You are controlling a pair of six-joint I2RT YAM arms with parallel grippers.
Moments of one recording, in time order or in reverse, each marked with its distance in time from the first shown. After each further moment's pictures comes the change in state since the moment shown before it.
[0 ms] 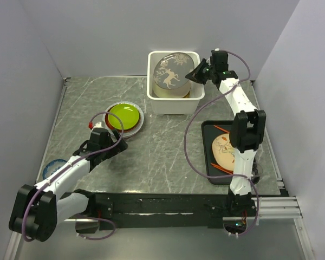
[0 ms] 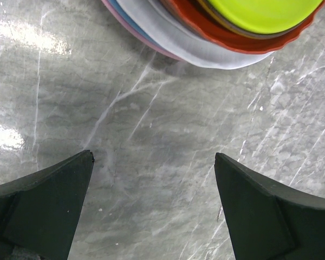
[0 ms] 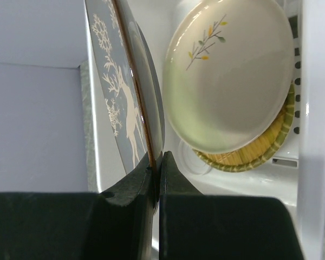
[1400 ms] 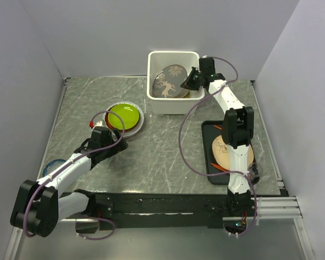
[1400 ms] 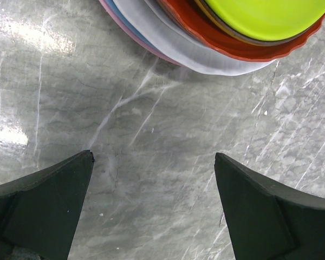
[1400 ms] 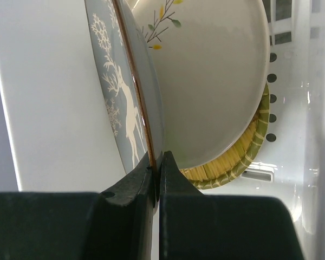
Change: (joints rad) left arm 0.000 0.045 0.023 0.000 -0.011 0.007; right arm 0.073 0.146 0.081 -0.074 0.137 -0.114
